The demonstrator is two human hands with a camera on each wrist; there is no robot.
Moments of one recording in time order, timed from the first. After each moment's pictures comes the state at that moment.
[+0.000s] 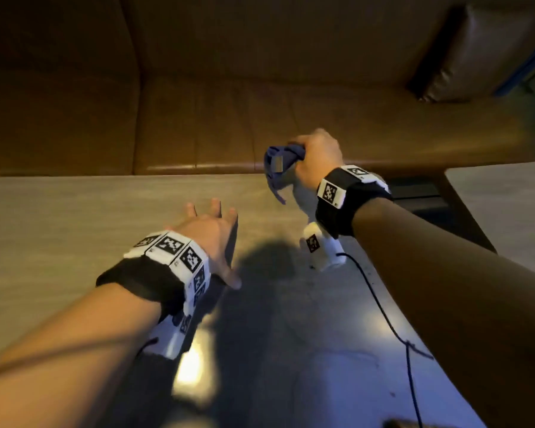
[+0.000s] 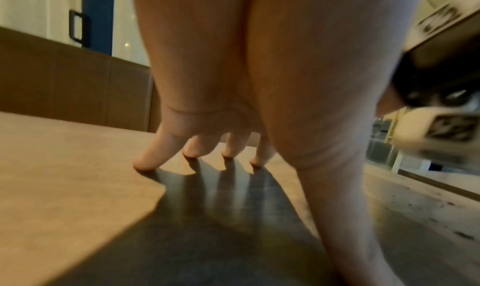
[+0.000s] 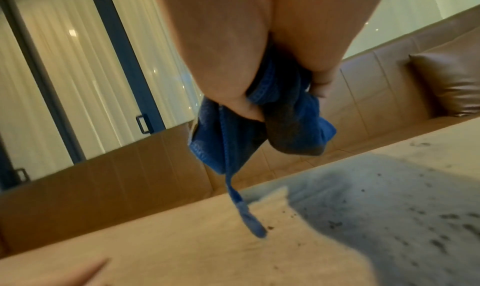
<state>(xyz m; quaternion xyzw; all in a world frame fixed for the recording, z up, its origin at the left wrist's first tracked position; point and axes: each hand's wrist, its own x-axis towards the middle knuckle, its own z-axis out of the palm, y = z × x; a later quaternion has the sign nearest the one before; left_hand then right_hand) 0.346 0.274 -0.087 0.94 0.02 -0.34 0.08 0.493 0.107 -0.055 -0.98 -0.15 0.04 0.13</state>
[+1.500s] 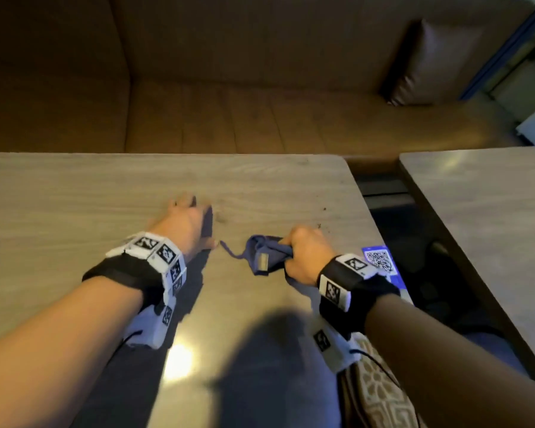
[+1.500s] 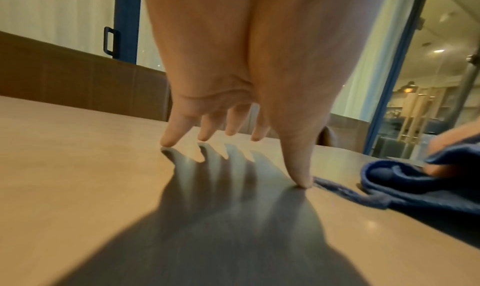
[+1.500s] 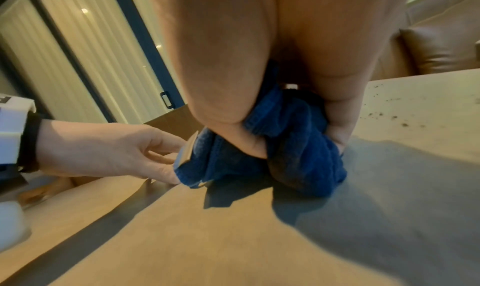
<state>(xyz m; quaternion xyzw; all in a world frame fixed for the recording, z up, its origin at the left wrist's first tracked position) 0.274 0.246 -0.090 0.96 0.07 -0.23 0.13 0.290 0.020 -0.060 -0.95 -0.15 0.28 0.08</state>
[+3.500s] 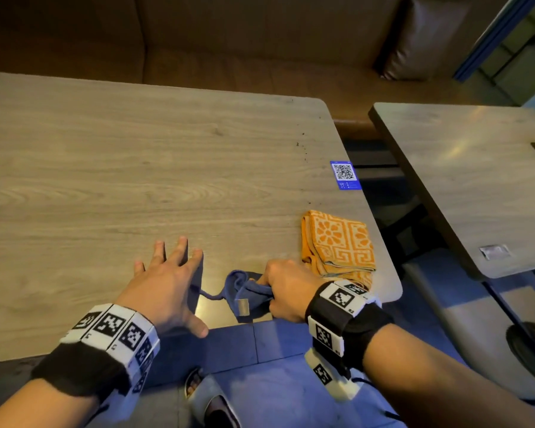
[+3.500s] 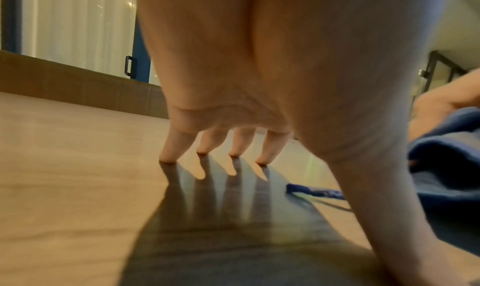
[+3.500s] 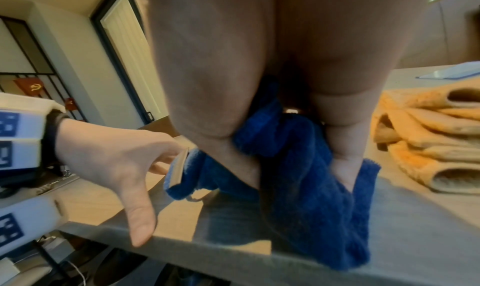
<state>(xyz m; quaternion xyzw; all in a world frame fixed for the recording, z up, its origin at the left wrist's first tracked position) -0.039 0.156 -0.088 0.93 0.05 -0.34 0.10 0.026 -0.051 -0.048 -0.90 -0.28 0.34 0.01</state>
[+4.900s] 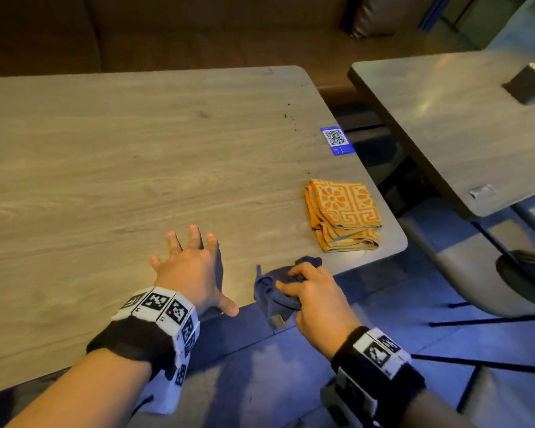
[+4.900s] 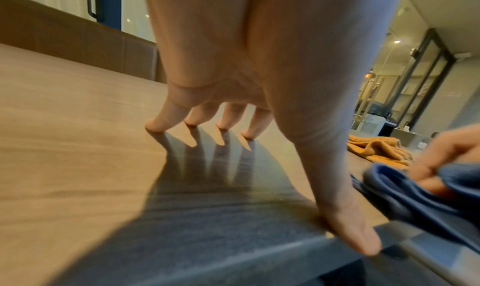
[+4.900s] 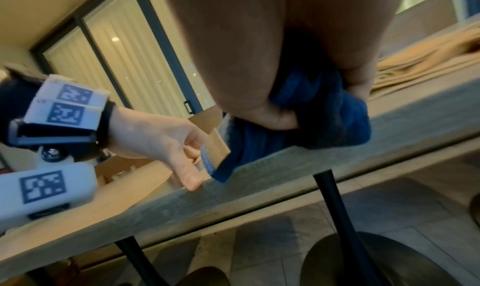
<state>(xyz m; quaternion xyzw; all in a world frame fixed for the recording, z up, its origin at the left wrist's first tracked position) -0.030 0.153 -0.091 0.94 0.03 -0.33 0.07 -0.065 -0.066 -0.077 -0.96 -0.14 0.21 0.16</state>
